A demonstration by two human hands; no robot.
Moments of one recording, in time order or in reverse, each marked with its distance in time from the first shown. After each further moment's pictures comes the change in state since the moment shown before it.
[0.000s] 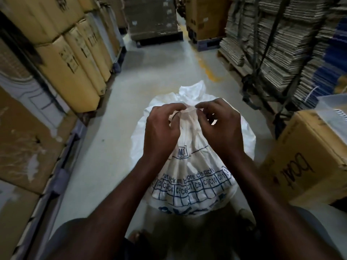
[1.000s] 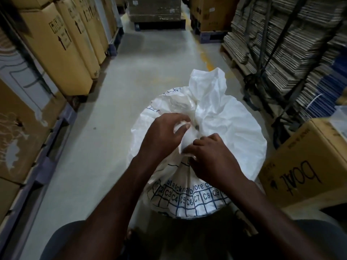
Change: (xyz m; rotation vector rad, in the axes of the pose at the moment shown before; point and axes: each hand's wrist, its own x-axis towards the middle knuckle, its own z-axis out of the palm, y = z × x) left_hand 0.003 -0.093 0.002 0.003 -0.262 -0.006; right_hand -0.046 -0.006 0.051 -0.511 -0.741 -0.240
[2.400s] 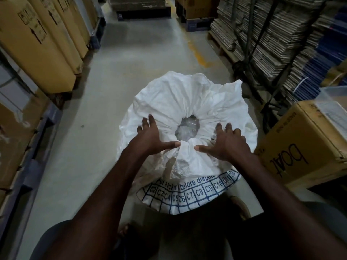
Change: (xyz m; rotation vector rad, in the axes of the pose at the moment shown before) left_hand -0.004 -0.028 0.022 0.319 -0.629 -0.563; right_hand -0.012 0.071 0.020 0.006 -0.446 0.793
